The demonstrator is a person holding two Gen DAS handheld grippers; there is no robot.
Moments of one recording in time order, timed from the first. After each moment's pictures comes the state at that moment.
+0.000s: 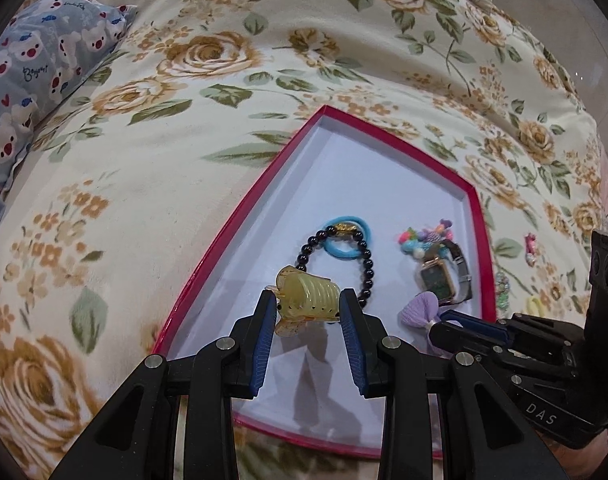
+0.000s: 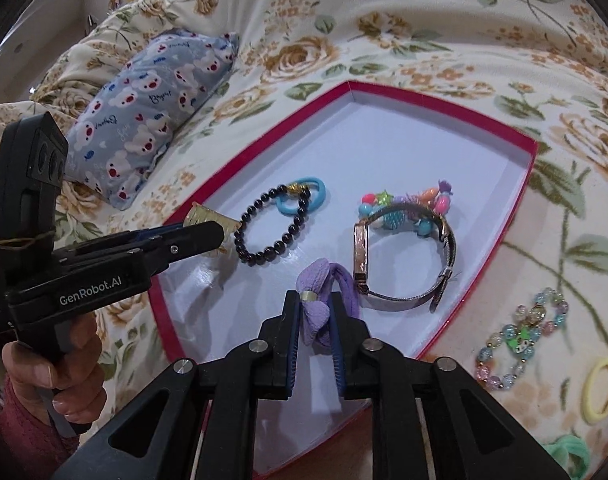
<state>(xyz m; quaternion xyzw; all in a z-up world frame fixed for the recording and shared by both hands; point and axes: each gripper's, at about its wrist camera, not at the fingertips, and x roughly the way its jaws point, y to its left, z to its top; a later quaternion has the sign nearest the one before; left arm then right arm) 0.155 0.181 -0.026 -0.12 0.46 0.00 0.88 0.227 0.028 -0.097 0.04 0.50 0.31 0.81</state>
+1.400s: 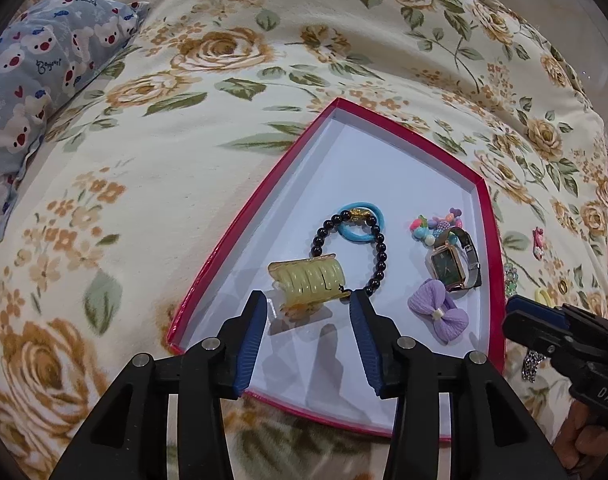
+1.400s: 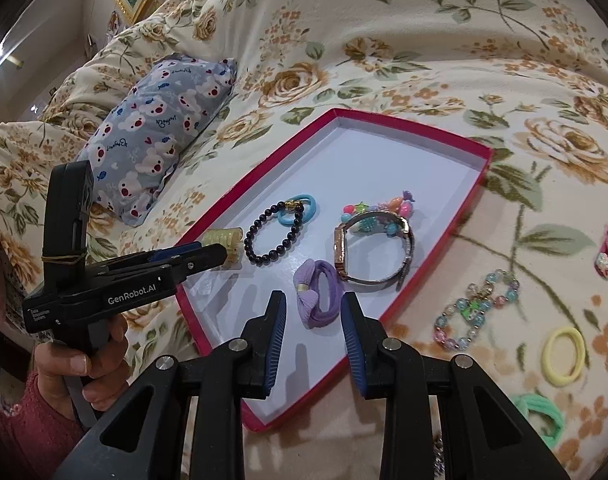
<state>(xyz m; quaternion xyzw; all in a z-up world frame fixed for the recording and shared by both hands) 0.140 0.183 -0.024 -0.12 0.46 0.02 0.88 0.207 -0.006 -0.066 0.07 0.47 0.30 0.83</state>
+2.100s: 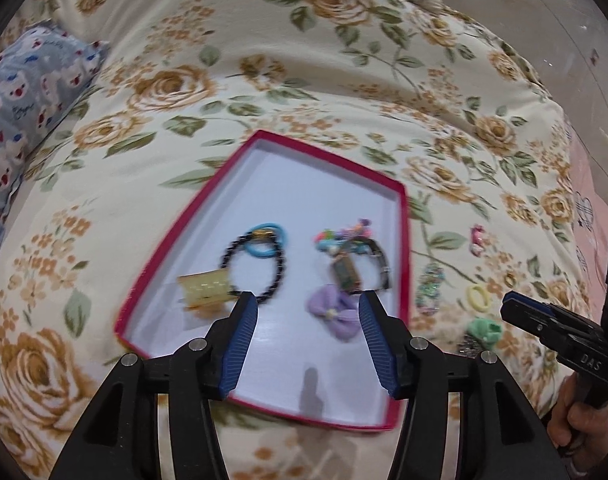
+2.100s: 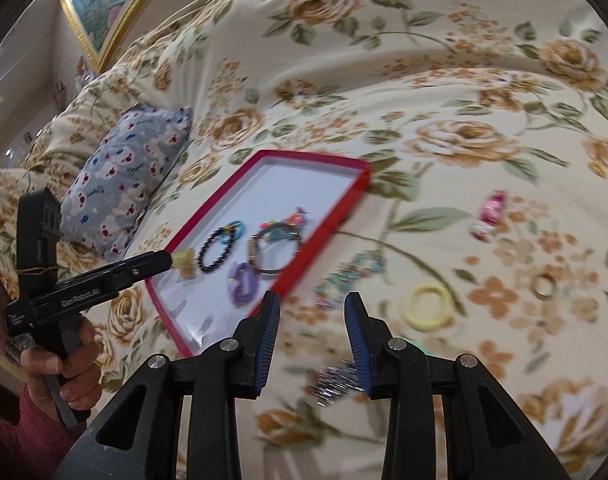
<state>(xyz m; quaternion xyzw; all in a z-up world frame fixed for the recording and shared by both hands) 0.113 0.138 0.023 -0.10 0.43 -0.04 0.90 0.178 -0.108 -0.042 0.11 0.45 0.22 0.86</state>
